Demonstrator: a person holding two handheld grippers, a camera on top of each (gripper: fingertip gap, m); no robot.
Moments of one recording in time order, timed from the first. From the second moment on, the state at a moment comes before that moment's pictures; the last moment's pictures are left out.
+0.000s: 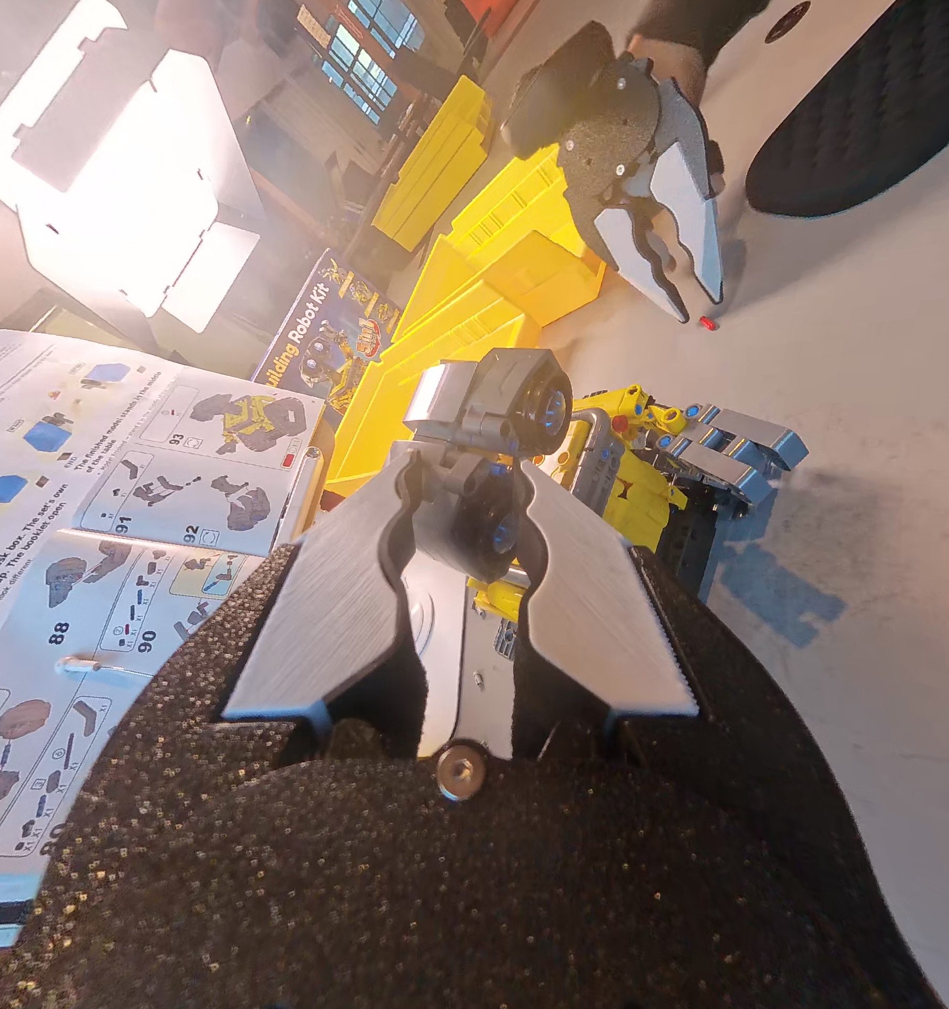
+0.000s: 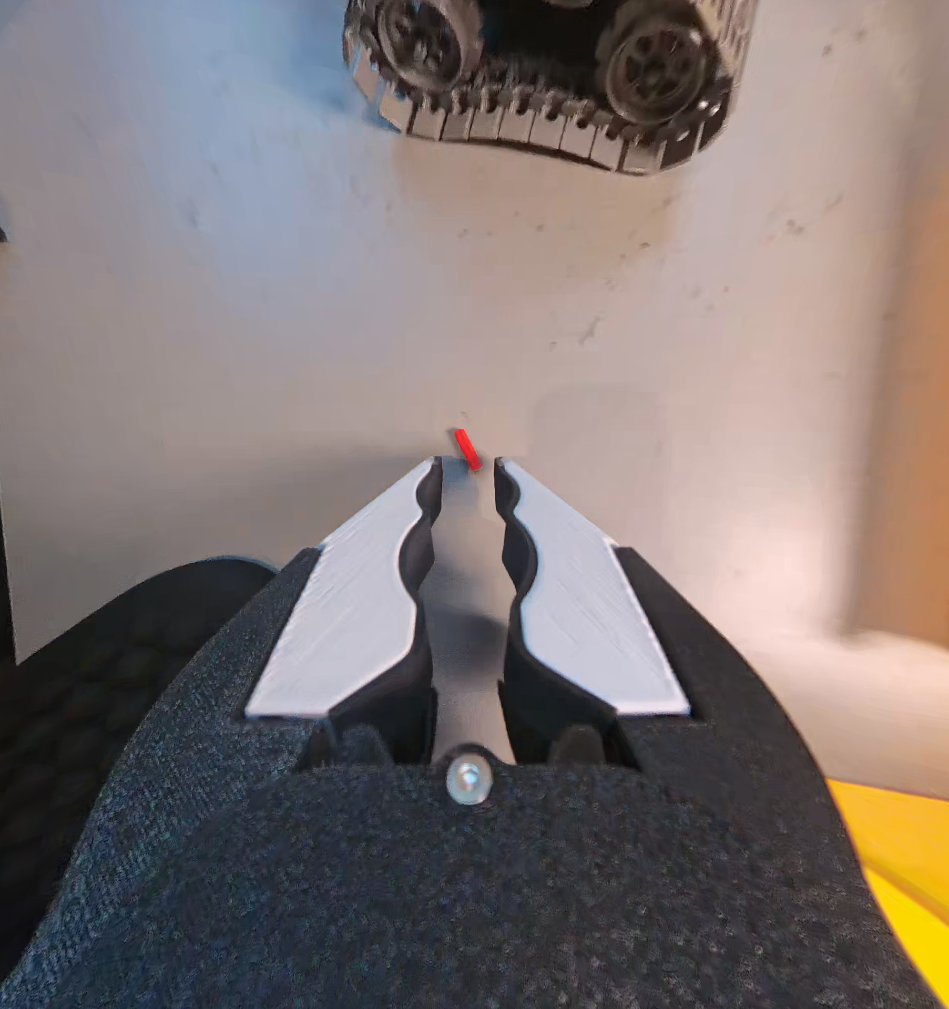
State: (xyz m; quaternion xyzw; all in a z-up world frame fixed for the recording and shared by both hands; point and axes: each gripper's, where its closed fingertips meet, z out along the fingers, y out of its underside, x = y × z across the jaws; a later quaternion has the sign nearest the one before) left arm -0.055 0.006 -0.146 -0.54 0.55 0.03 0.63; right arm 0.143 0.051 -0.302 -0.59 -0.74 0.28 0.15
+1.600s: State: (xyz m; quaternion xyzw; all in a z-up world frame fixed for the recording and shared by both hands) left arm -0.053 0.025 -0.138 -0.62 0.56 0.01 0.55; right arm -0.011 0.056 -0.187 -0.63 -0.63 0.32 0.33
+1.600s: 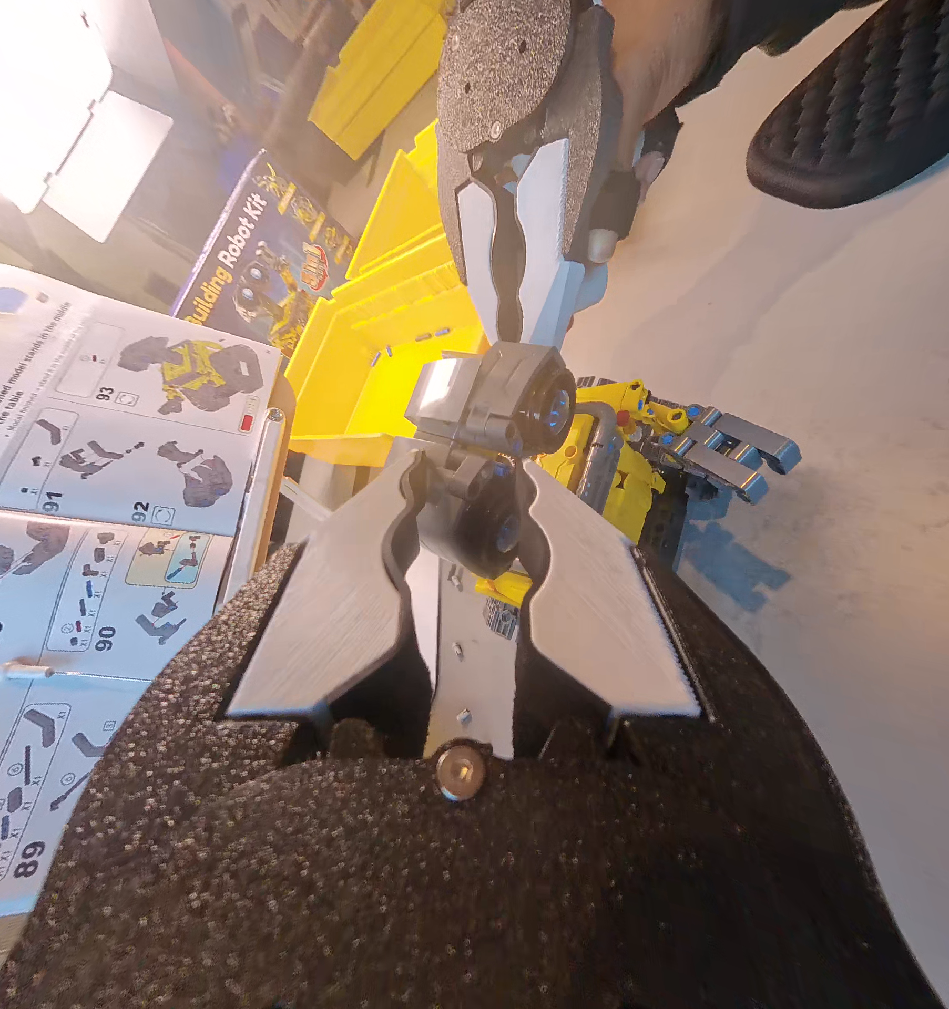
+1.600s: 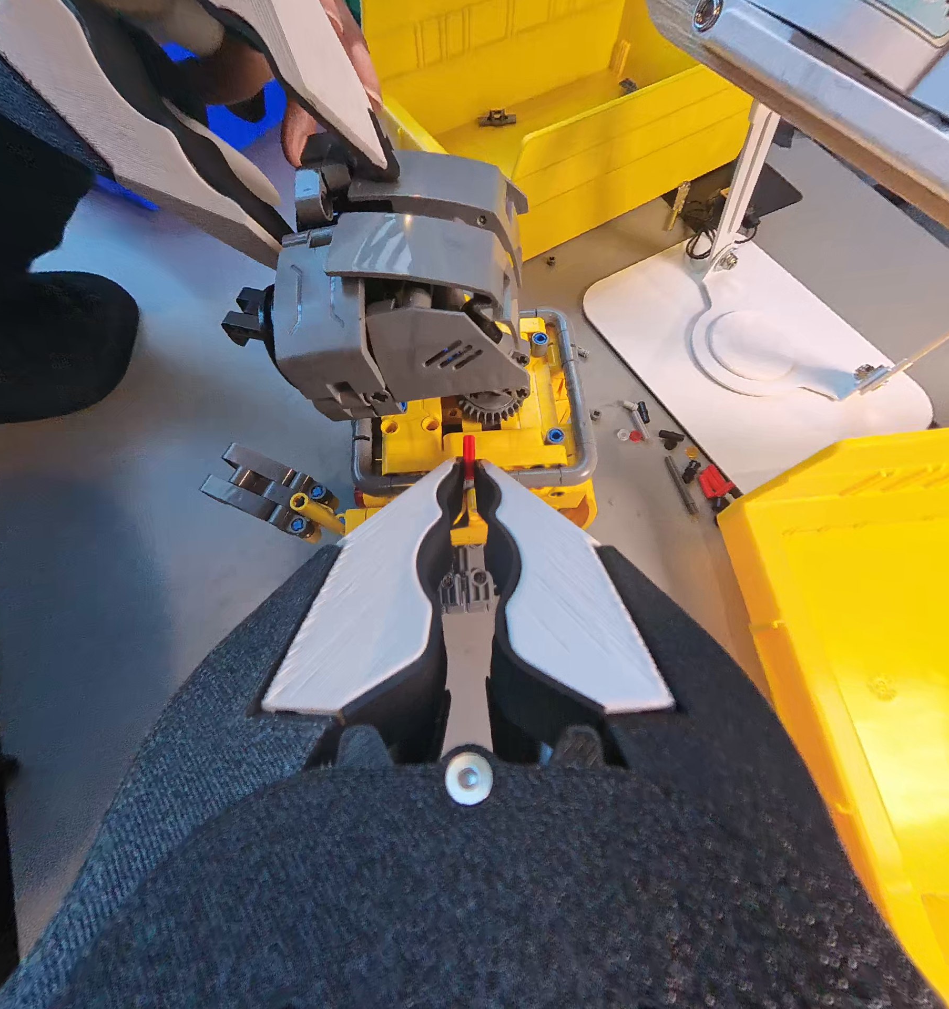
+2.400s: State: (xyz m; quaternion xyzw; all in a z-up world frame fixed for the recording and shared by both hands) left arm -0.053 0.038 -0.131 -0.68 0.57 0.01 0.46; right arm -0.033 0.063 -0.191 -0.60 -0.64 0.38 0.29
